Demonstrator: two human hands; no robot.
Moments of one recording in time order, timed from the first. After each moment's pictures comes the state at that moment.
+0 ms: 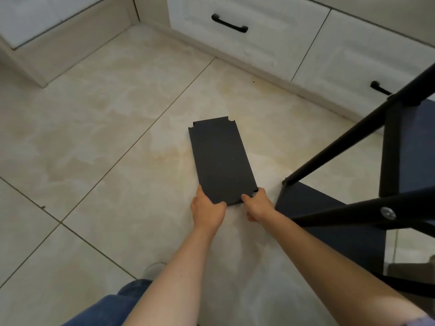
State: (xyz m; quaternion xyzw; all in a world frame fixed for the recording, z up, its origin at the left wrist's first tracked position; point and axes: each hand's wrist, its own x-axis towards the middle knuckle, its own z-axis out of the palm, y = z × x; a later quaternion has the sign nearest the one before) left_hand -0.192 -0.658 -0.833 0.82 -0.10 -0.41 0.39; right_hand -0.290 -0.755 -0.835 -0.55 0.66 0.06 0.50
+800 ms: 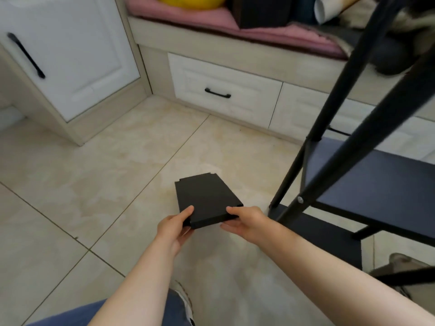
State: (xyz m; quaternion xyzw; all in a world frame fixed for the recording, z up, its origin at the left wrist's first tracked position) left_hand -0.146 -0.600 -0.730 0.64 0.12 -0.48 0.58; right_hand -0.292 -0.708 -0.697 -0.27 0.56 -0.13 0.77
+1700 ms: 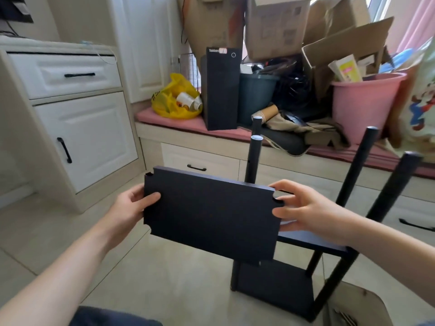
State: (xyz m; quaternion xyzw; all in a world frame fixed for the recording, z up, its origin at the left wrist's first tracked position) left_hand -0.153 -0.533 -0.473 0.59 -0.39 -0.35 0.61; right_hand -0.512 -0.673 -0.405 -0.71 0.32 -0.17 0.60
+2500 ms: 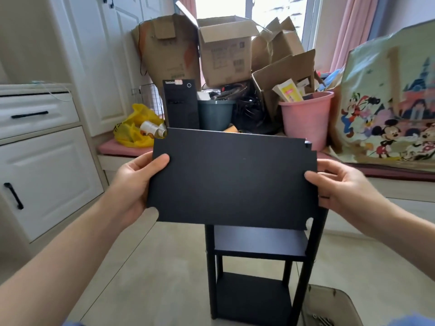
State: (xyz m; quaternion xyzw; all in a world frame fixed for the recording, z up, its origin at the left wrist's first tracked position) left_hand -0.264 -0.588 -0.335 0.46 -0.41 -0.41 0.67; right_hand -0.623 -0.680 -0.348 -0.60 0.35 -0.49 0.53
